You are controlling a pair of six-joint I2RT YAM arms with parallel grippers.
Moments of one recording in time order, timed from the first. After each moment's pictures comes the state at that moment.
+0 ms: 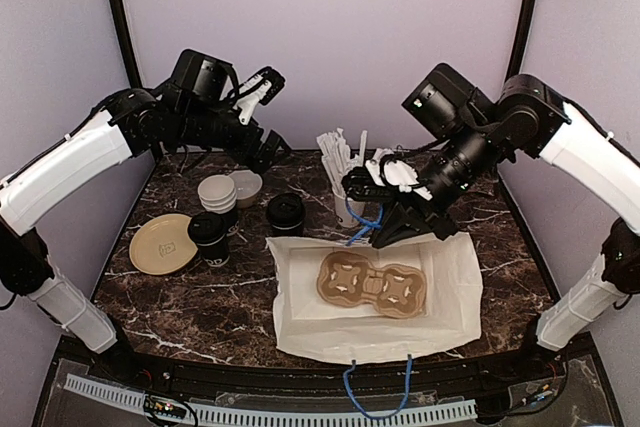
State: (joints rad) left arm -0.76 1.51 1.65 -0.72 -0.09 0.12; right arm 1.03 1.49 1.80 -1.32 -0.47 -0.69
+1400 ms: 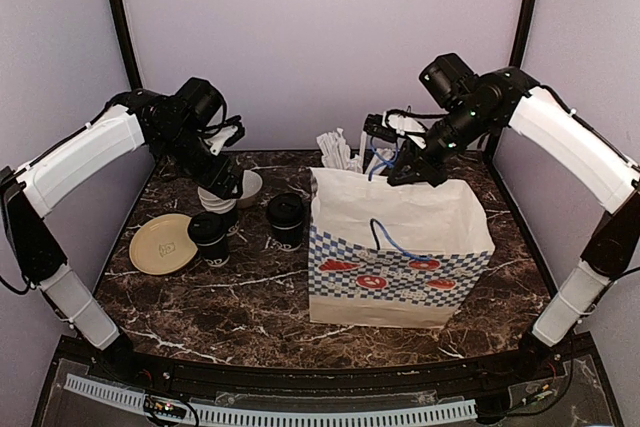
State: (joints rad) left arm -0.57 1.59 1.67 -1.12 -0.06 -0.03; right arm 0.65 1.62 1.82 -1.23 -0.40 -0.64
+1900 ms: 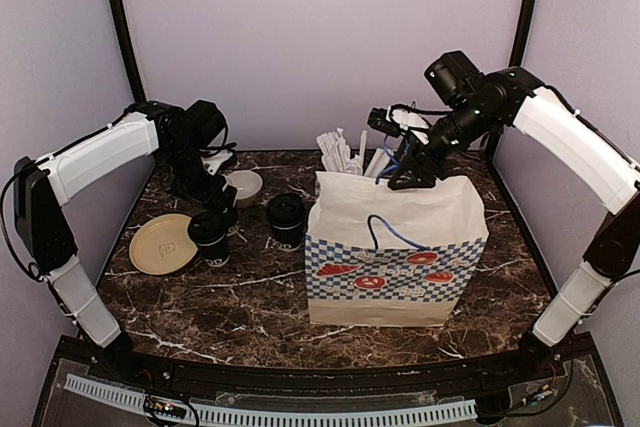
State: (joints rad) left arm -0.48 1.67 1.58 -1.23 -0.04 -0.05; right arm 0.63 1.61 1.81 -1.20 -0.40 -0.62
